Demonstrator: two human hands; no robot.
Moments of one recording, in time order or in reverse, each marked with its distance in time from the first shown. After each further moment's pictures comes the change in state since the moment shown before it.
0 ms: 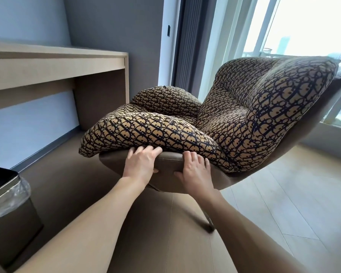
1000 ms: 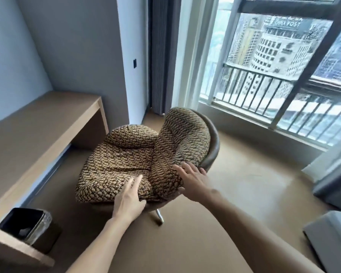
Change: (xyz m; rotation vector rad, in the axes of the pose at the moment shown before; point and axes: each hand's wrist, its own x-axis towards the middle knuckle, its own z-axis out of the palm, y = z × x) left_hand 0.054 0.329 -0.495 -0.307 -0.396 -0.322; right_hand 0.099 0.134 -0.649 -0.073 -0.519 -0.098
